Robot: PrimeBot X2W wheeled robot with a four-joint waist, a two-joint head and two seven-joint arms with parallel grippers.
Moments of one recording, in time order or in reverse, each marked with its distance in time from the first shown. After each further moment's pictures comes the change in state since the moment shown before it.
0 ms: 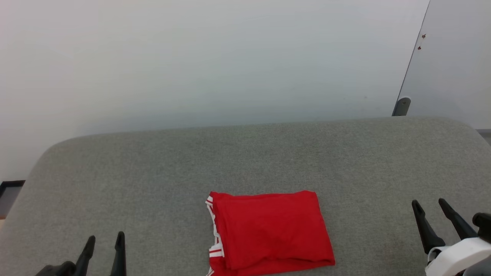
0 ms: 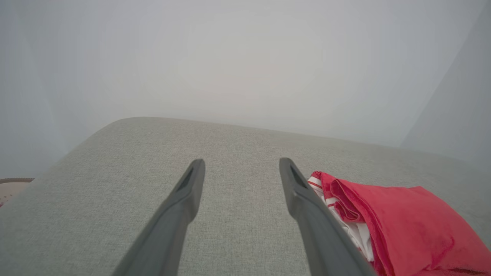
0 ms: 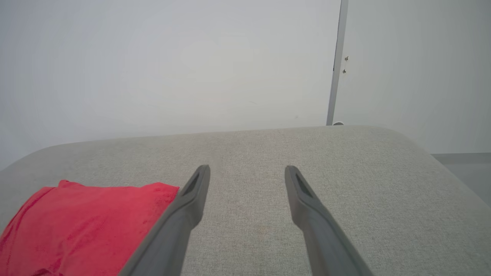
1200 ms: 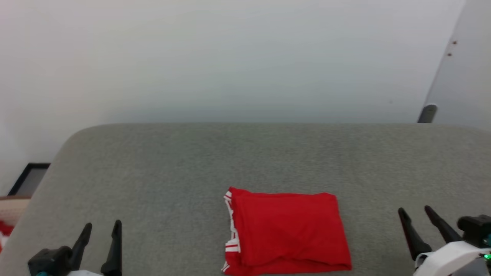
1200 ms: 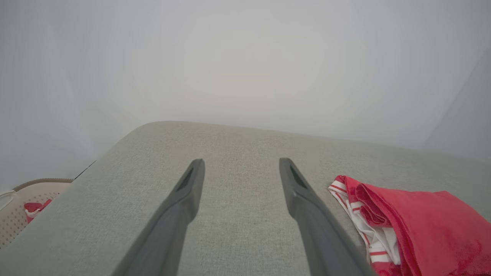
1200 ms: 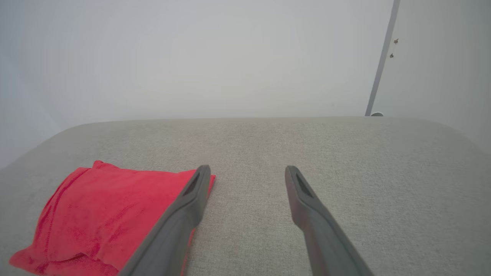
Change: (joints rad) left arm -0.053 0.049 -0.017 0.001 -0.003 -0.004 0.051; right arm 0.053 0.054 -0.028 -0.074 -0.043 0.000 0.088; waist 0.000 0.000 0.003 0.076
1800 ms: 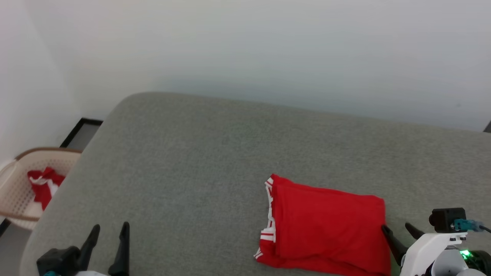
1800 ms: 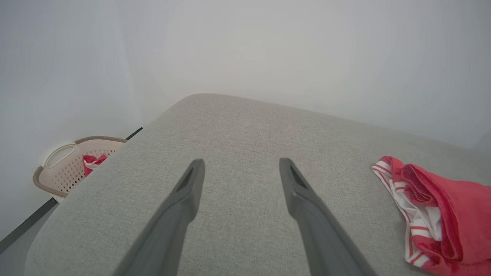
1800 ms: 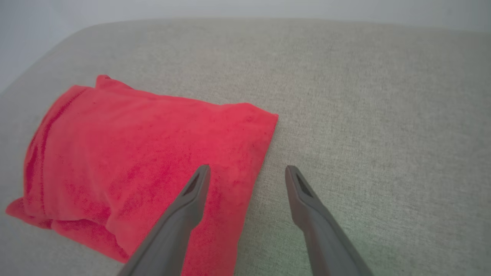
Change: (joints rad) left arm 0.009 0.003 -0.021 -0.035 -0.003 0.018 0.029; right arm -0.132 0.013 0.096 0.220 0.039 0.000 0.182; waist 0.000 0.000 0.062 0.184
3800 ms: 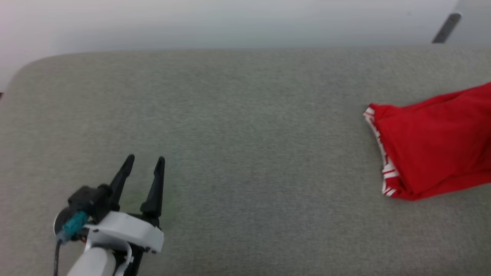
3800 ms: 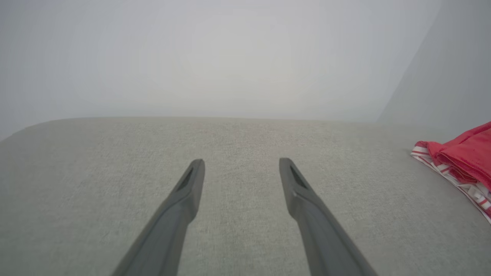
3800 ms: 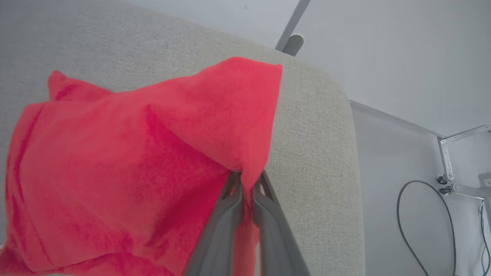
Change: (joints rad) left arm -0.304 -0.067 -0.107 0.085 0.064 -0.071 -0.056; right arm -0.525 -0.463 0.208 0.100 0.081 0.000 0.295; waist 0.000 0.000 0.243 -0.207
